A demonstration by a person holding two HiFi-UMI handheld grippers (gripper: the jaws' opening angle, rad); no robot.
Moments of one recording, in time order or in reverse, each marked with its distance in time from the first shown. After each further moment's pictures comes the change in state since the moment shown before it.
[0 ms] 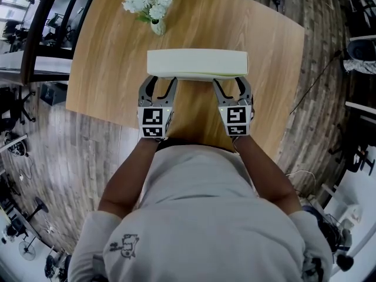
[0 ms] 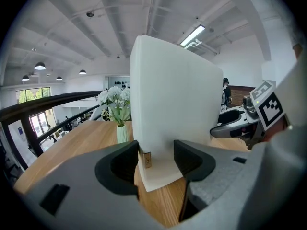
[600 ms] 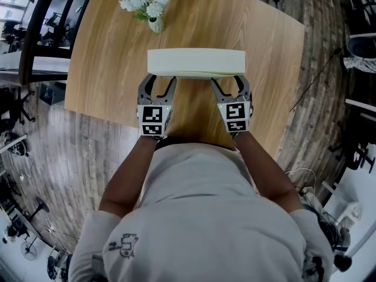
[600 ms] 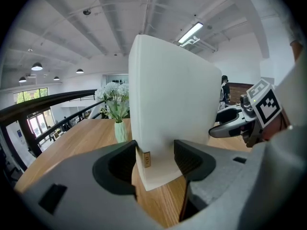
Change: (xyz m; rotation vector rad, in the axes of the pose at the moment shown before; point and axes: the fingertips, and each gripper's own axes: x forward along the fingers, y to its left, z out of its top) left arm 0.007 -0.002 -0.014 0.017 0.024 -0.017; right arm 0.010 0.002 -0.019 0.009 0.037 0.034
